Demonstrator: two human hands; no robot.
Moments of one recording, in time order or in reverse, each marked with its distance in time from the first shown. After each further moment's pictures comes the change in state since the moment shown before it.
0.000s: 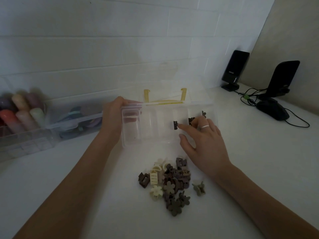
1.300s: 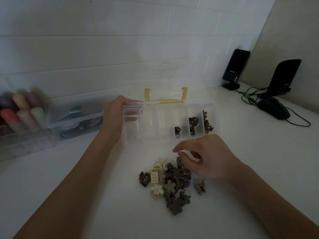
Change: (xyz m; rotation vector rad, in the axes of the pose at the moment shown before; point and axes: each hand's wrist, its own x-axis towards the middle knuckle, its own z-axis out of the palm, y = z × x) left_hand 0.003 -0.002 -0.002 -0.012 -0.023 -0.020; right_hand -0.002 -0.003 -0.031 0.242 -0.352 -0.263
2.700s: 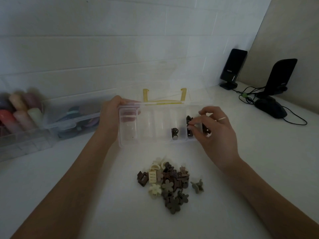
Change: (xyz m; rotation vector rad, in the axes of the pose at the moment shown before) left_hand 0.001 0.000 -0.003 -0.028 -0.019 -0.022; right_hand 0.006 0.023 0.008 -0.008 0.534 0.325
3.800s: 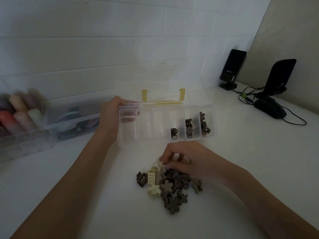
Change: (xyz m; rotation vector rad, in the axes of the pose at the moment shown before) left_hand -0.001 0.000 0.003 -0.004 0.025 -0.006; right_hand -0.008 -0.030 -0.001 0.321 -0.847 -0.136
